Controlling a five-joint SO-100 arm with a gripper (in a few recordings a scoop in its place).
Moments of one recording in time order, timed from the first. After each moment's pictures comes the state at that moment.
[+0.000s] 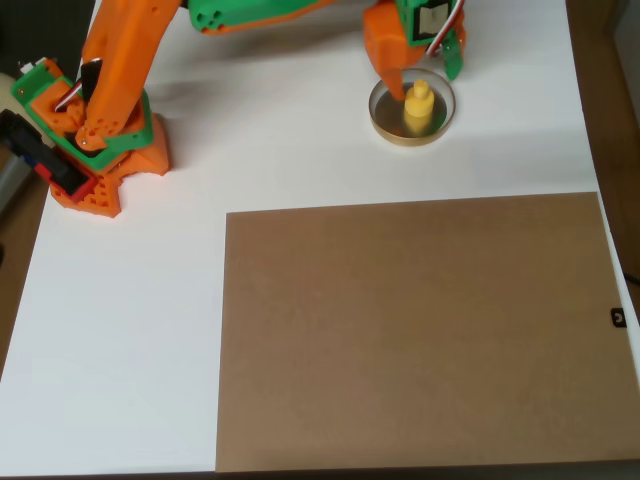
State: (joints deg) arm -58.7 52.5 49.7 91.2 -7.2
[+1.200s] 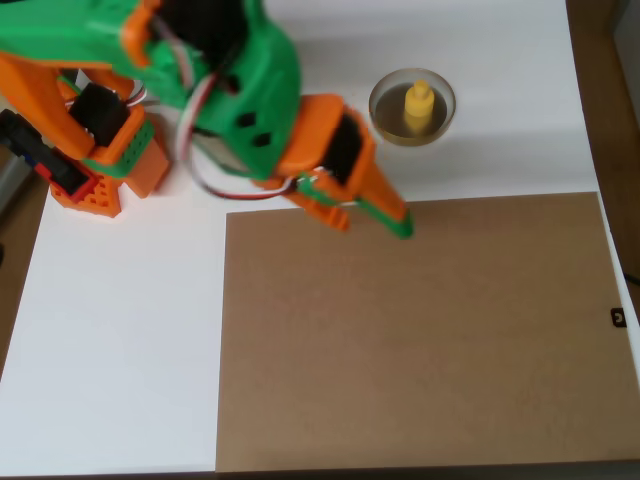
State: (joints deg) arm -18.5 106.1 92.5 76.2 -6.9
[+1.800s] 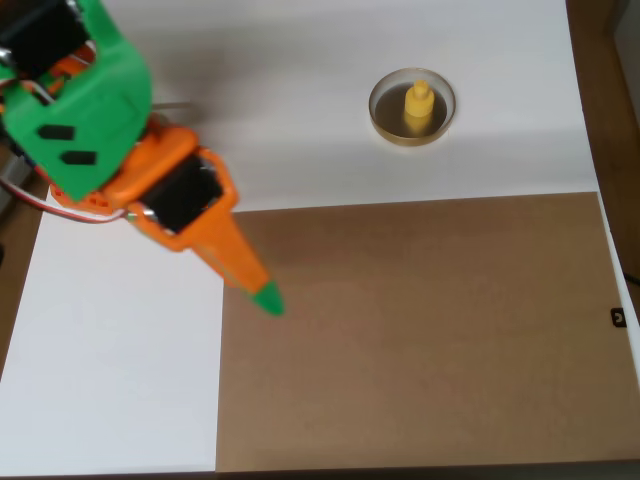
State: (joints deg) arm 0.7 127.6 103.8 74.6 -3.7
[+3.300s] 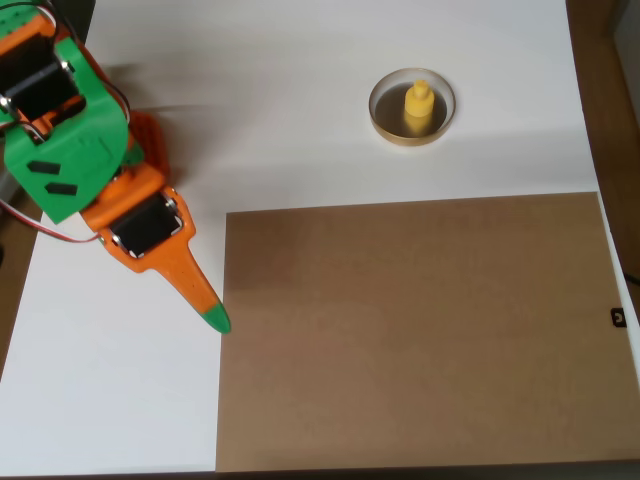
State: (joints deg) arm 6.9 152.0 140.1 60.2 -6.2
